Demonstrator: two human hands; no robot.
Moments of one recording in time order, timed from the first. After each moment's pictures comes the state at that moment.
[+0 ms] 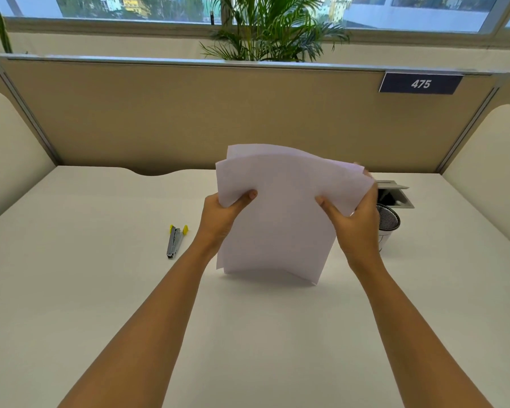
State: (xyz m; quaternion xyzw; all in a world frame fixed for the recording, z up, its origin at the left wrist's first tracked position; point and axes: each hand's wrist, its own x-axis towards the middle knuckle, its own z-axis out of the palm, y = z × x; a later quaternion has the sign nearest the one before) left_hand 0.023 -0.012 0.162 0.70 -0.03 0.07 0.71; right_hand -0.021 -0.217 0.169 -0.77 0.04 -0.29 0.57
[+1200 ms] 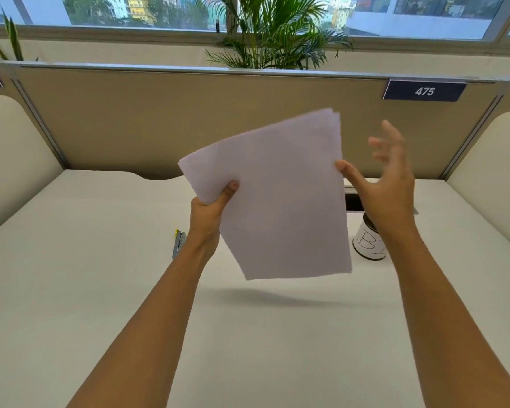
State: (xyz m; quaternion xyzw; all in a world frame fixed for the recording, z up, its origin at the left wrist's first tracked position) left_hand 0.027 0.007 0.170 0.56 0.00 0.08 0.83; right_hand -0.008 -0.233 0.228 -0.83 0.00 -0.34 0.43
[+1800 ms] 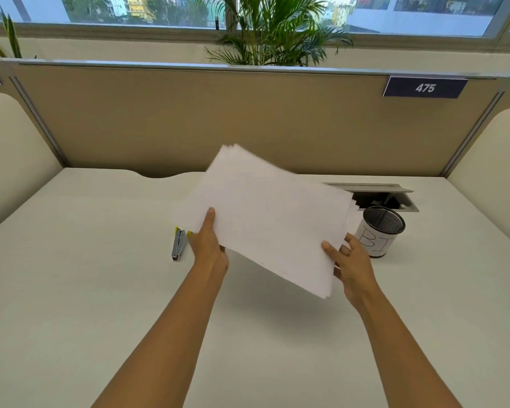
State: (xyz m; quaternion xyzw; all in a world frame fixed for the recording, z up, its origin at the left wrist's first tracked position) left_hand 0.023 -0.004 0.124 0.37 0.28 0.09 0.88; right_hand -0.027 -0.234 0.090 -0.63 0.17 -0.05 0.75
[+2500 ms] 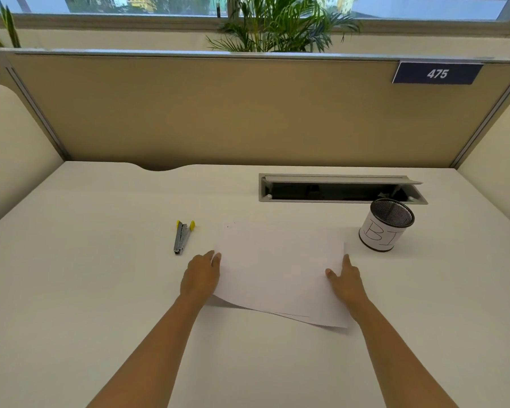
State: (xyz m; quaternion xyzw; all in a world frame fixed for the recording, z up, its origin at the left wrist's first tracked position) left_hand 0.008 0.042 0.033 0.93 0.14 -0.07 0.33; right_hand -0.024 -0.235 0.026 -0.85 0.25 0.06 0.46
